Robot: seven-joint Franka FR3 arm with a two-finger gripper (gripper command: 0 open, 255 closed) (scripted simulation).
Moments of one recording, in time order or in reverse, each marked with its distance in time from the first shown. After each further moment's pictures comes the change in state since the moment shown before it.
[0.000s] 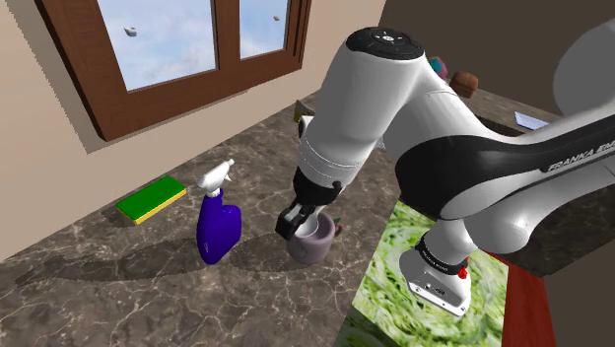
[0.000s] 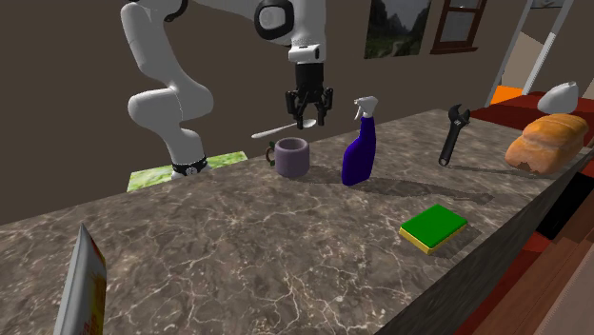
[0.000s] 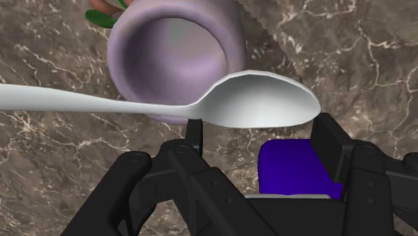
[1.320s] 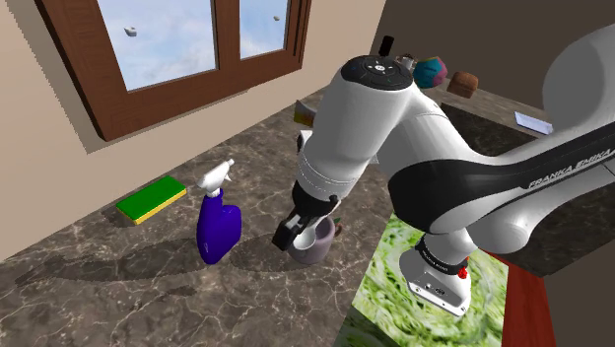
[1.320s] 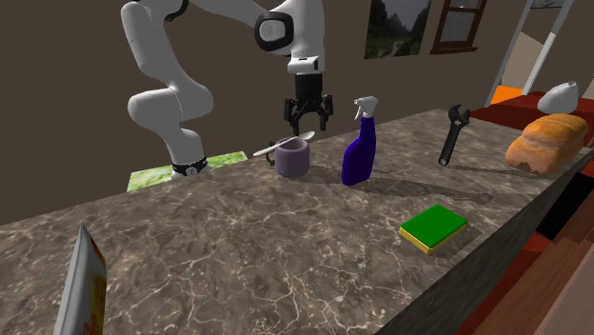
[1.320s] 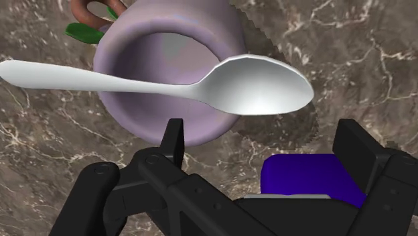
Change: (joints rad) arm 0.000 0.018 0.015 -0.054 -0.002 0.071 0.012
